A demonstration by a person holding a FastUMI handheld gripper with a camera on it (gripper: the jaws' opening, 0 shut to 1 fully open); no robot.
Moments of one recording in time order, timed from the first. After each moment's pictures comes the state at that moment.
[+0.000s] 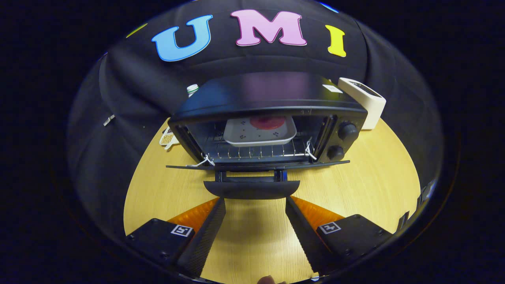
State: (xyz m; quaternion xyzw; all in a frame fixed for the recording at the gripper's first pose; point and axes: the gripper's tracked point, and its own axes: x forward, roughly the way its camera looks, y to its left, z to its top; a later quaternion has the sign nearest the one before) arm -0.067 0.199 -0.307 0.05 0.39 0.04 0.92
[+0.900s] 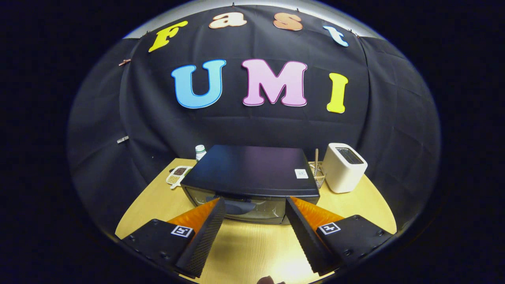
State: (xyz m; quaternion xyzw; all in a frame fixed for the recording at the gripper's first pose) arm -0.046 0.128 -0.152 0.00 0.20 0.07 0.98
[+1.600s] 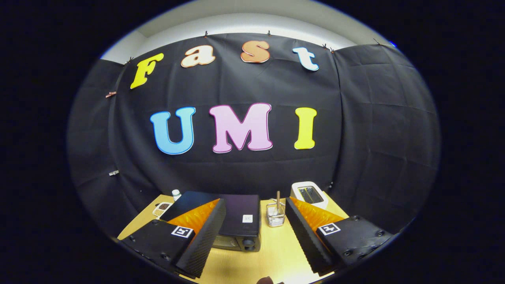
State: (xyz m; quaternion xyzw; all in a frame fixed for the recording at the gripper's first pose) arm -0.025 -0.015 -0.023 0.03 0.08 0.02 1.00
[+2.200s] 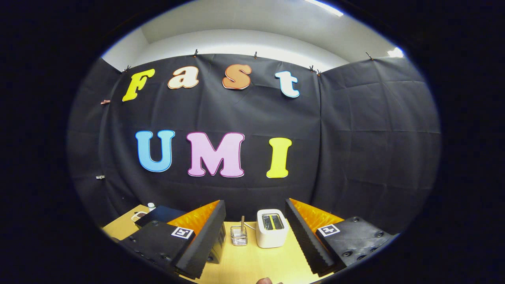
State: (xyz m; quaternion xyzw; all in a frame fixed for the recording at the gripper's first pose) arm -0.031 -0.126 0.038 0.00 0.00 -0.02 1.00
